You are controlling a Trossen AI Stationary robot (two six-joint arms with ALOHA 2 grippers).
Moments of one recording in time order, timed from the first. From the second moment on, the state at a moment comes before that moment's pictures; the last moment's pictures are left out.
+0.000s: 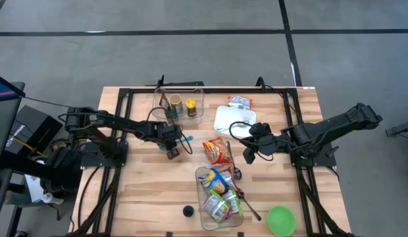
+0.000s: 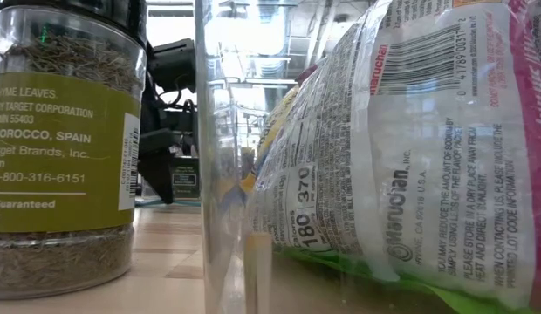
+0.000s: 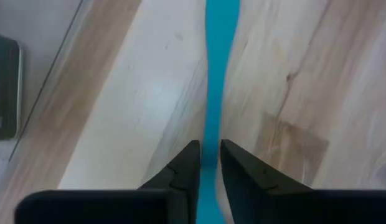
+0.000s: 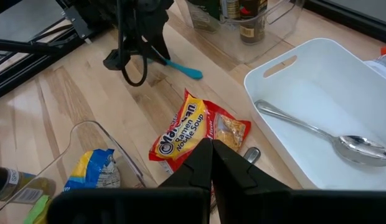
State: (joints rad) left arm 0.12 1.53 0.68 -0.33 -0.18 -0.25; right arm 0.31 1.13 0.93 -0.59 0.55 0.81
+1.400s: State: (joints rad) left arm 0.04 1.27 0.68 -0.24 -0.27 -0.25; right arm 0.31 1.13 0.93 -0.59 0.55 0.81
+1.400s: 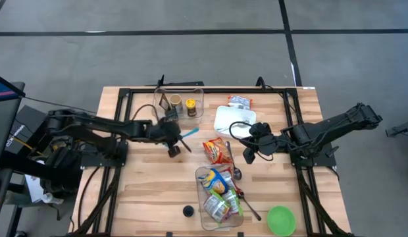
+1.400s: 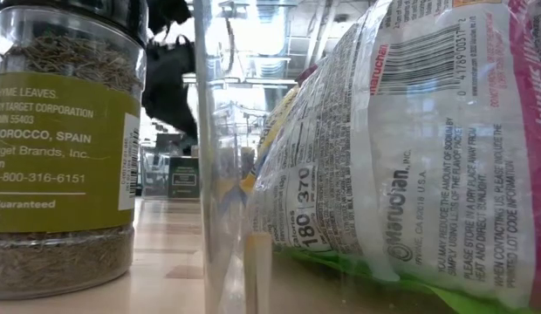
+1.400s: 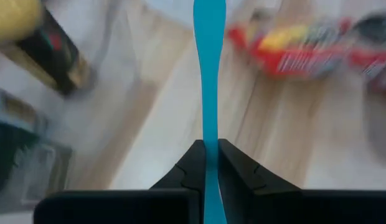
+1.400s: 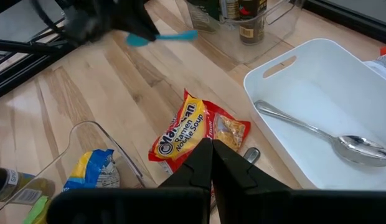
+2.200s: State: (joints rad) left arm 0.04 1.15 0.68 0.35 -0.27 -0.25; right arm 0.31 1.13 0.93 -0.57 0.57 0.83
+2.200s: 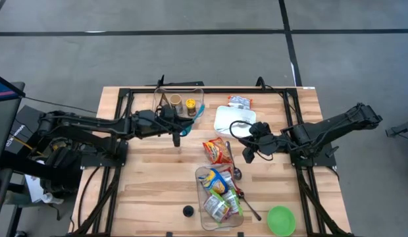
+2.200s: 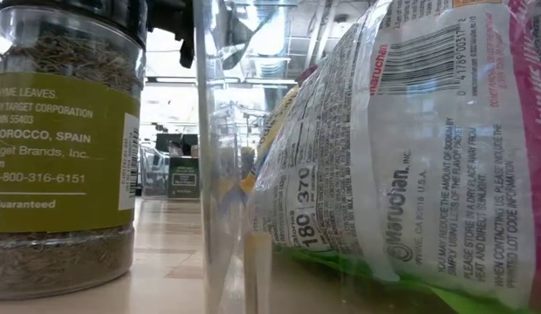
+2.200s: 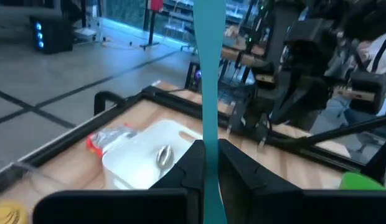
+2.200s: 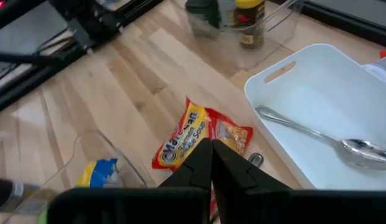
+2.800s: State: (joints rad) left arm -0.02 1.54 0.77 0.57 -0.47 -0.34; right arm 0.16 1.13 0.93 -0.39 0.60 0.96
